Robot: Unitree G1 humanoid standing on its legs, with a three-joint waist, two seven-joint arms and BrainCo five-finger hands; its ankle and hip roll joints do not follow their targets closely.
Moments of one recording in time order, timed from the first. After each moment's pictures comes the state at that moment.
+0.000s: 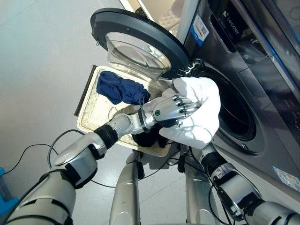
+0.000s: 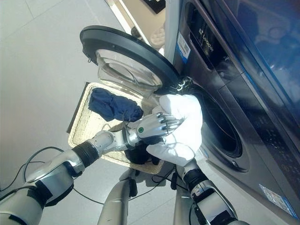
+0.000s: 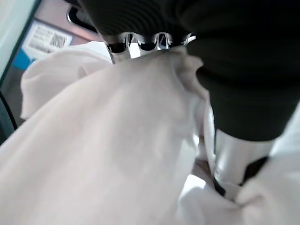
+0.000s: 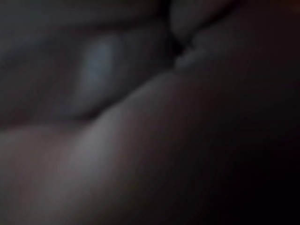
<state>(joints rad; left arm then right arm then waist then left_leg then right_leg) -1.03 0.45 -0.96 0.67 1.11 -0.55 0.95 -0.69 -0.14 0.35 0.75 1.98 -0.21 0.82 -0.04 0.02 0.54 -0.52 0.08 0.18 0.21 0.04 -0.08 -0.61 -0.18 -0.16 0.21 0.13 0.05</state>
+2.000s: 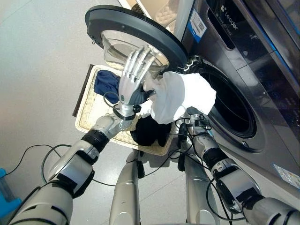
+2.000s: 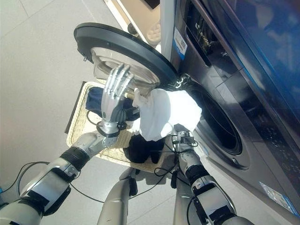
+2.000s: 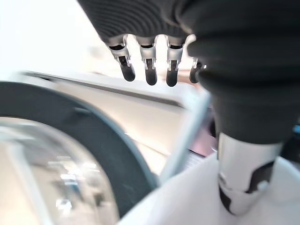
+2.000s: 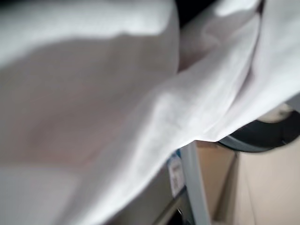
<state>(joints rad) -0.82 0.42 -0.49 0.71 0.64 -0.54 1.30 -0.74 -0.13 0.18 0.91 1.98 -0.17 0.85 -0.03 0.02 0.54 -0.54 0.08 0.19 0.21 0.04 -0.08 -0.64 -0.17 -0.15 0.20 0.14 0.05</state>
